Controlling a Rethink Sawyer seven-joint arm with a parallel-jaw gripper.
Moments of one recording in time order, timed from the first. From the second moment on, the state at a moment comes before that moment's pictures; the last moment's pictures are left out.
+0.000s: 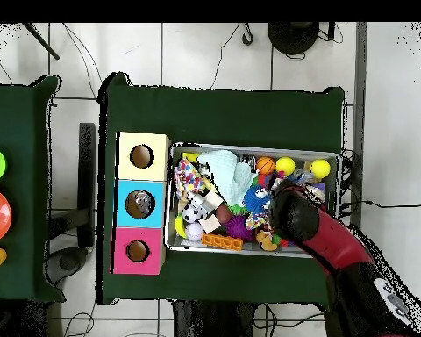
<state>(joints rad) -0.56 -0.55 0.01 1.76 0.10 0.06 1.49</state>
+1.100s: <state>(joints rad) -0.39 -0.44 -0.29 1.68 0.31 0.06 1.62</state>
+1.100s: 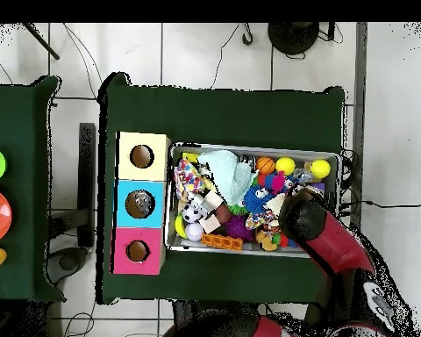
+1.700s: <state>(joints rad) -0.40 -0.39 -0.28 1.66 0.33 0.05 1.64</state>
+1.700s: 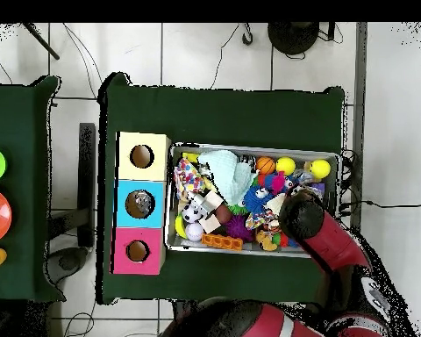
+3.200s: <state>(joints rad) -0.47 -0.35 -0.23 1.58 0.33 0.00 1.64</state>
